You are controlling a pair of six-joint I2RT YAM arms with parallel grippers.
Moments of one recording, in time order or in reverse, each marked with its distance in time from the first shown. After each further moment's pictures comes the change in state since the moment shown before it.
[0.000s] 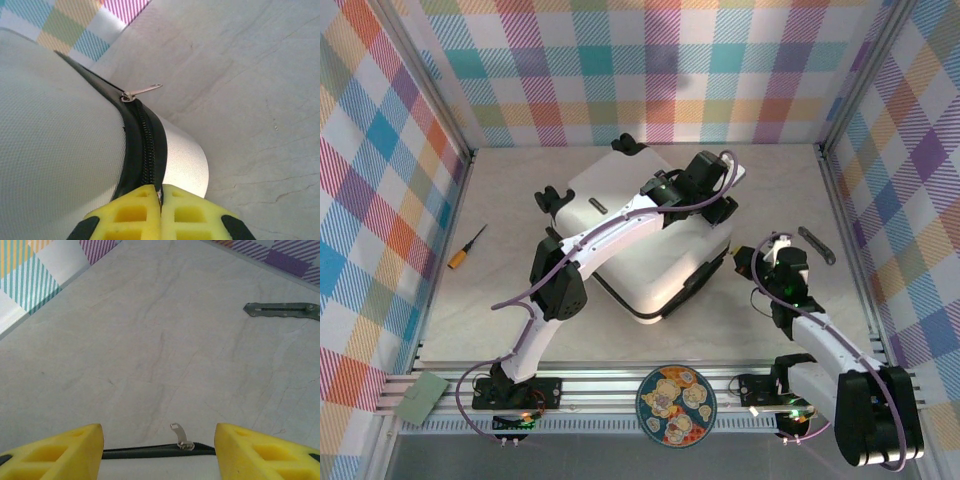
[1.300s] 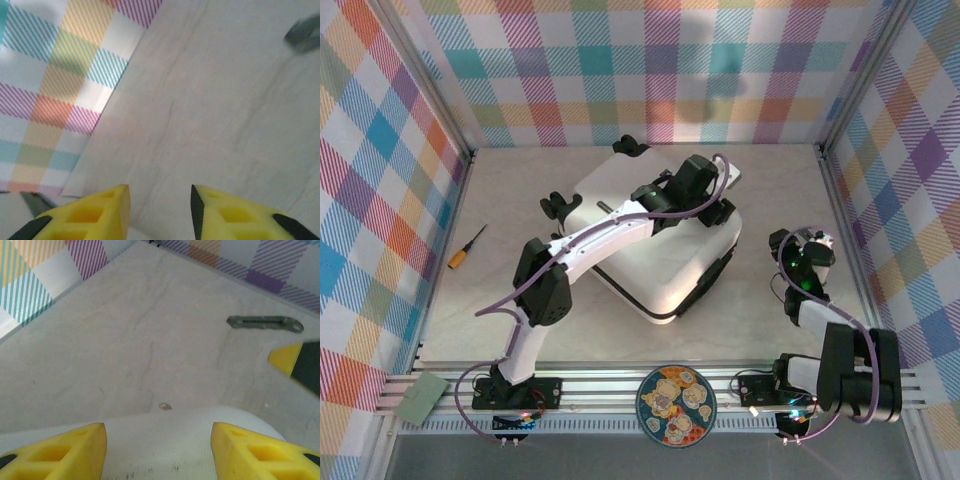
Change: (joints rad) left arm 0.006 -0.151 -0.248 0.162 0.040 -0.011; right arm -0.247 0.196 0.016 0.254 0.107 0.175
